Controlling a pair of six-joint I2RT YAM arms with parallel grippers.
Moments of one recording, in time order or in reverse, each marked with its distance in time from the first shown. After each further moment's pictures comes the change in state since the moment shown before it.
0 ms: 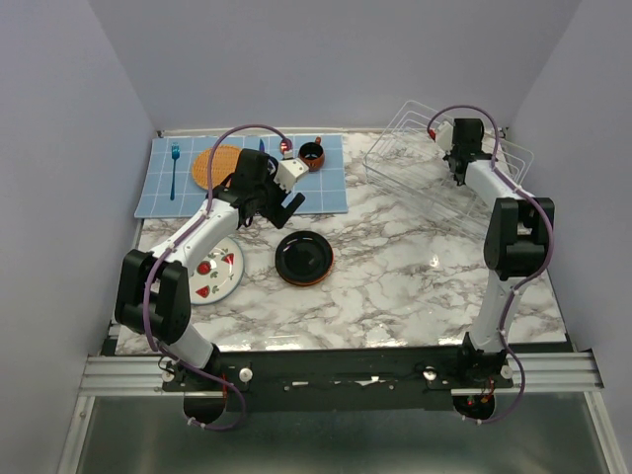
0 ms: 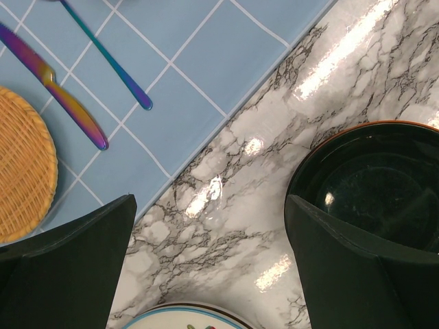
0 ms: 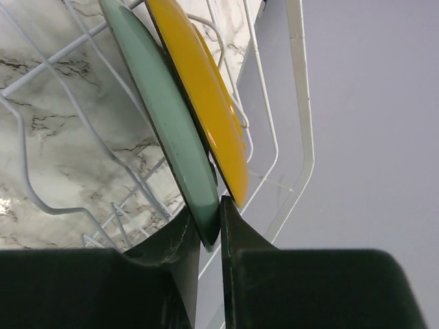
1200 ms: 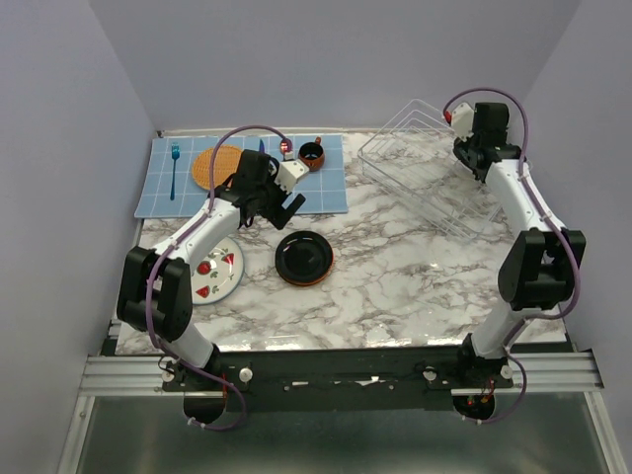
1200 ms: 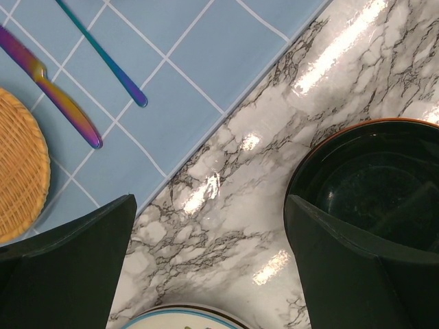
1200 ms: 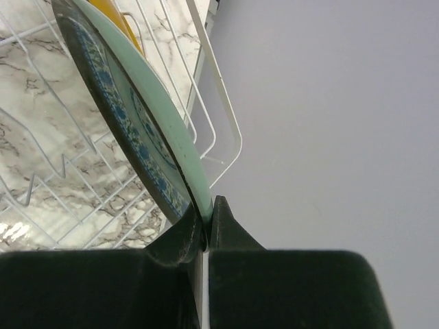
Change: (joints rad) left arm 0.000 0.018 0.000 0.000 0.000 -0.001; right arm -0.005 -0.260 -0.009 -0.164 -0.029 0.051
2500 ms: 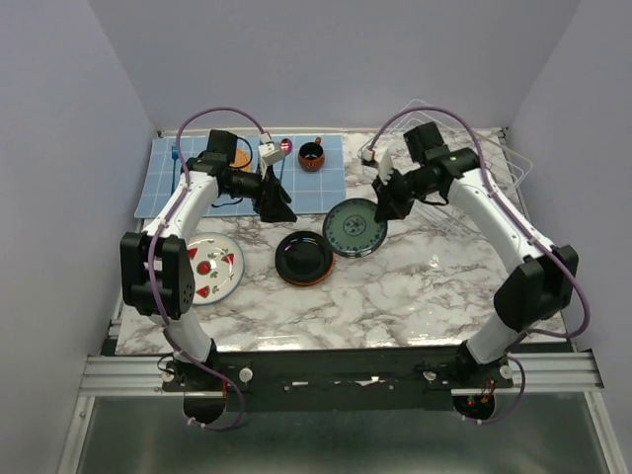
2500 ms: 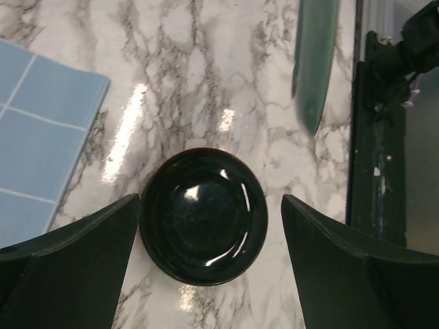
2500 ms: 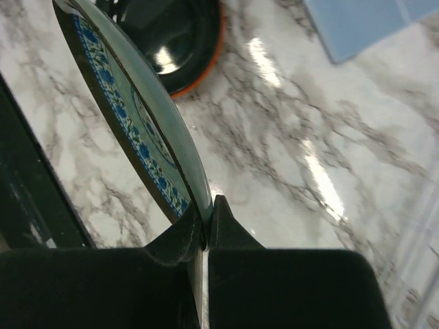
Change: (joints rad) left arm 0.220 0.140 0.266 -0.392 0.948 0.159; right arm 0.340 -0.165 0.039 -0.600 -0.973 0.315
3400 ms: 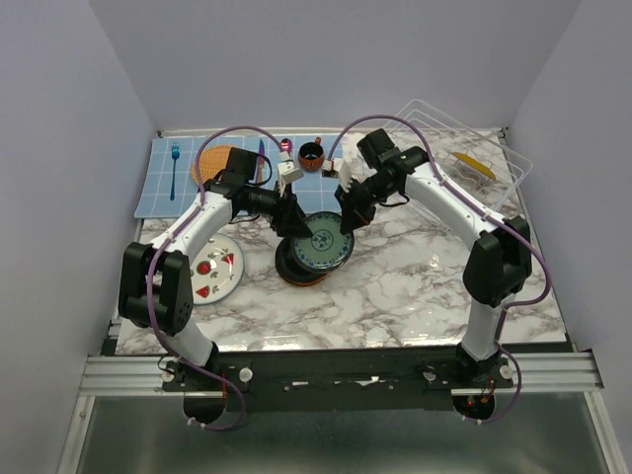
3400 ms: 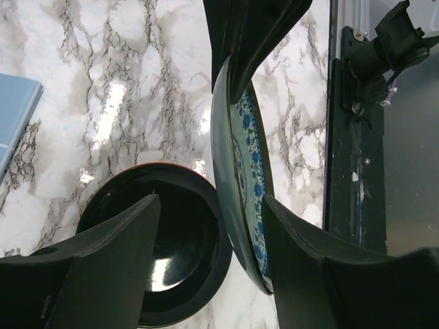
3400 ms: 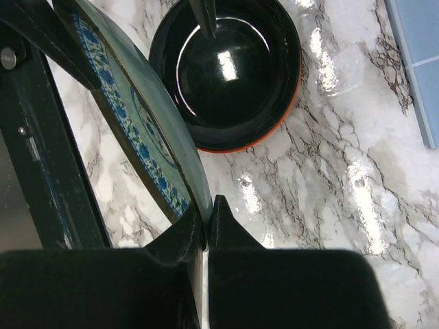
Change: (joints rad) left arm -0.137 -0.106 -0.225 0.250 -0.014 -0.192; right arm 0.195 0.281 0.131 0.003 -0.116 0.048
